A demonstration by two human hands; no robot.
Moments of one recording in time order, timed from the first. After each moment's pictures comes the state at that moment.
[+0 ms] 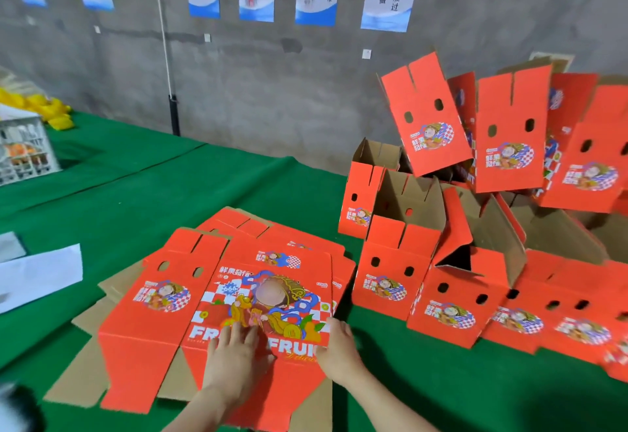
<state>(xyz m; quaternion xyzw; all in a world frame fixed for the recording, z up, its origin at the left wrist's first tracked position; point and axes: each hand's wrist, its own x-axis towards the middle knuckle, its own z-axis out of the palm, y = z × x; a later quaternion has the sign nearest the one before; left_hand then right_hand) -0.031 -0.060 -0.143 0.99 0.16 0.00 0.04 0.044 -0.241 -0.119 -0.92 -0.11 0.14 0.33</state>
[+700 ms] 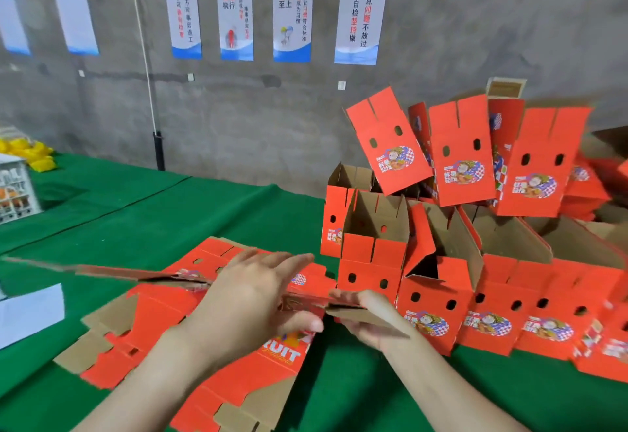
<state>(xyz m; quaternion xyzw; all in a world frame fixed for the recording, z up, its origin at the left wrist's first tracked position) -0.089 -0.130 0.116 0.96 -0.17 0.24 0.04 0.041 -0.301 0.030 -0.59 0.11 0.26 0.75</state>
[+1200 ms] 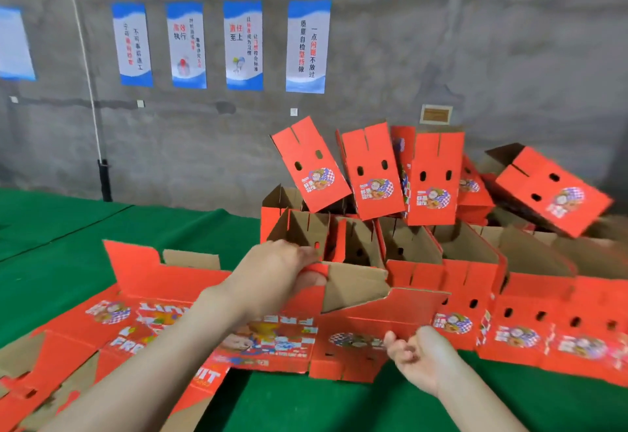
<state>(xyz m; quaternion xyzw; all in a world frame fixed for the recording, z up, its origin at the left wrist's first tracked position) -0.043 -0.272 0.153 0.92 -0.28 0.27 0.05 -0.025 -0.515 0.053 -0.43 0.22 0.13 0.87</state>
